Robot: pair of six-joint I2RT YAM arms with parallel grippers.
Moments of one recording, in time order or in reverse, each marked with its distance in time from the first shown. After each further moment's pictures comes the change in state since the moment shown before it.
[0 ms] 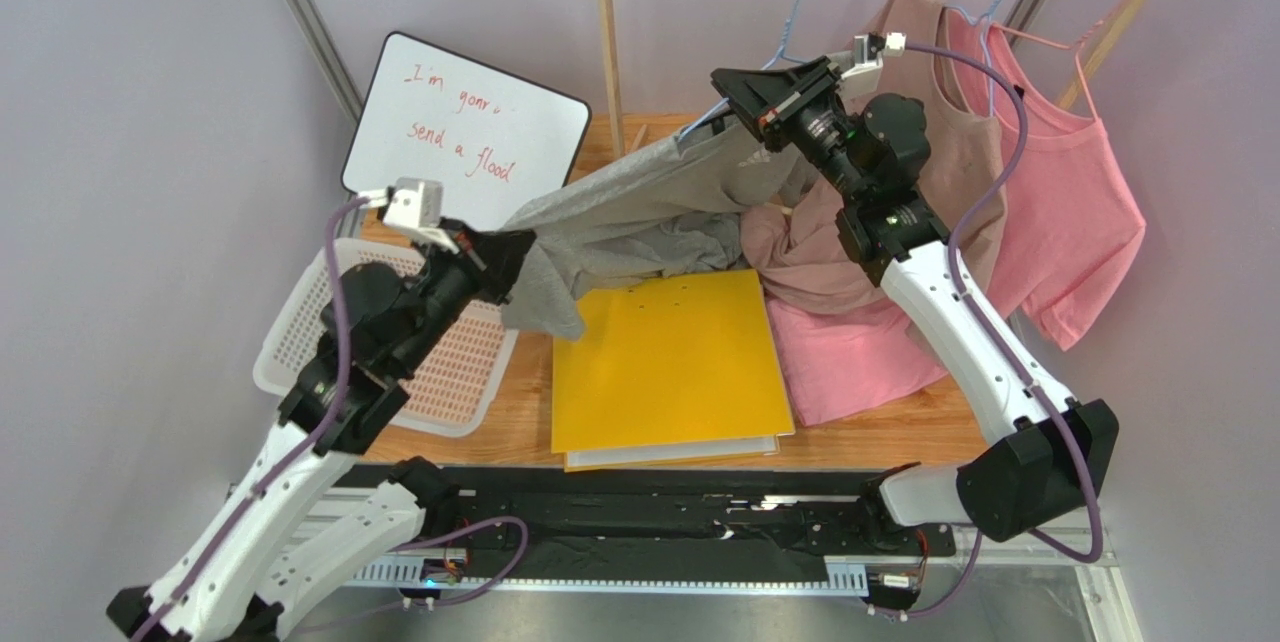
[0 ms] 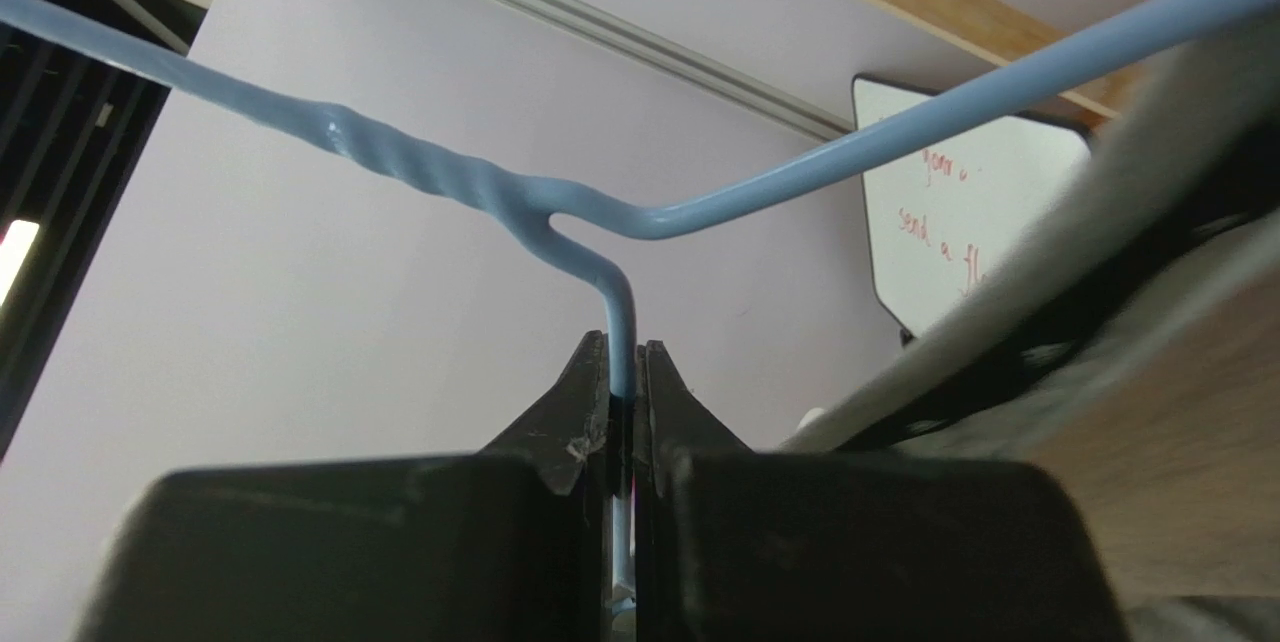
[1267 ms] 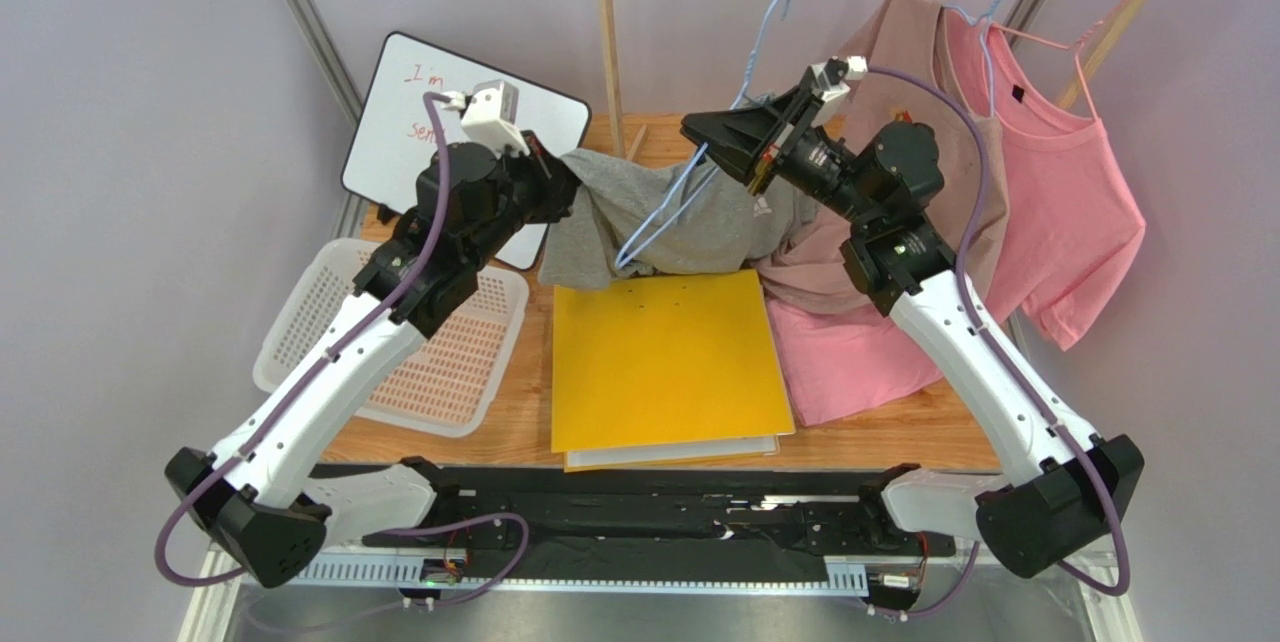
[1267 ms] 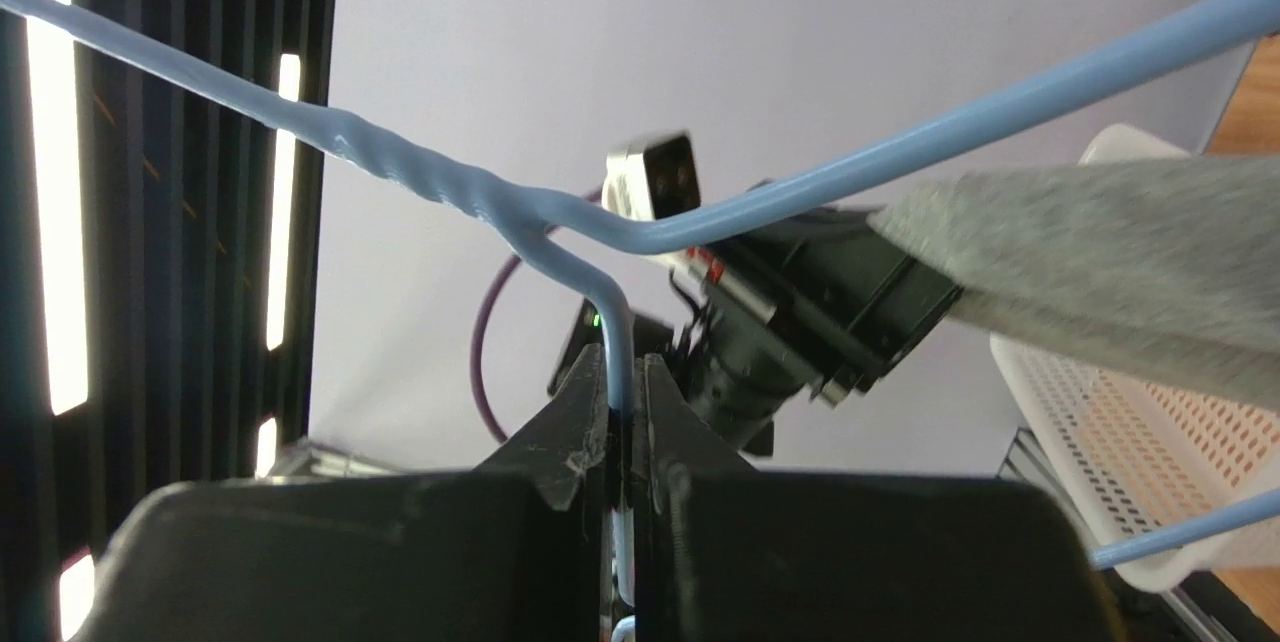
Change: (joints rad) left arm -0.001 0.433 0.337 -0.079 -0.074 -0.095; right arm 0.074 -0.117 -0.071 0.029 -0.255 0.322
